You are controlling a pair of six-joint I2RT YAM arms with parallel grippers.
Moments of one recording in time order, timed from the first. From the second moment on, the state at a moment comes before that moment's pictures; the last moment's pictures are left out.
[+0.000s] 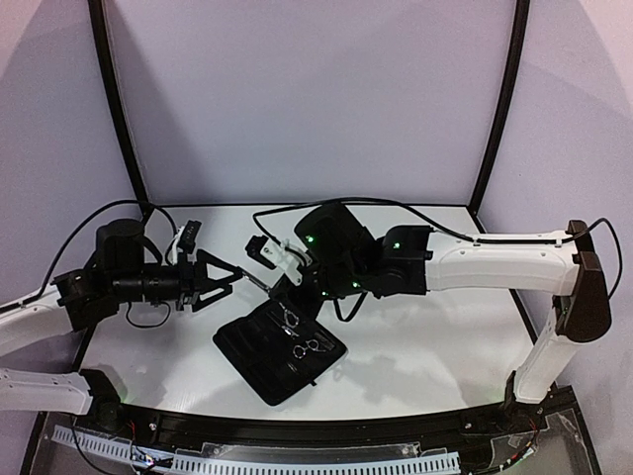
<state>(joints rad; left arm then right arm) -0.70 0.90 0.66 -0.08 0.46 -0.94 1.20 1.71 1.44 -0.38 0.07 -0.09</state>
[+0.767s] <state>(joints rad) -0.73 1.02 0.65 0.03 0.48 -0.96 1.22 1.71 1.46 -0.41 0.08 -0.12</state>
